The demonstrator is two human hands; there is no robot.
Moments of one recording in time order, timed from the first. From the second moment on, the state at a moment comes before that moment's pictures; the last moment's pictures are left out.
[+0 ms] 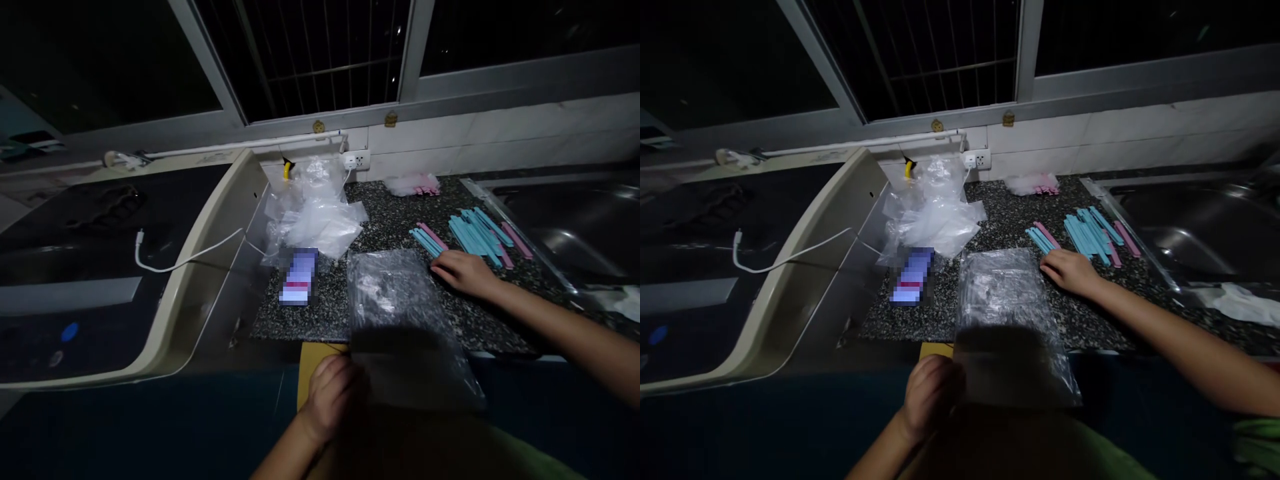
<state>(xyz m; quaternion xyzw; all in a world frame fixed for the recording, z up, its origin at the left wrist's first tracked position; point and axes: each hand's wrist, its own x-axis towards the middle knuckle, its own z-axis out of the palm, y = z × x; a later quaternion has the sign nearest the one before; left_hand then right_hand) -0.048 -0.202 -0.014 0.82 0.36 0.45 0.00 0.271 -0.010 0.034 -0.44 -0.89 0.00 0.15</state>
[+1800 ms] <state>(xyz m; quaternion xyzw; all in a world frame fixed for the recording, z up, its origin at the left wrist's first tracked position) -0.048 -0.114 0.003 0.78 0.52 0.31 0.12 0.259 -0.113 -0.002 -0.51 -0.78 0.19 0.31</state>
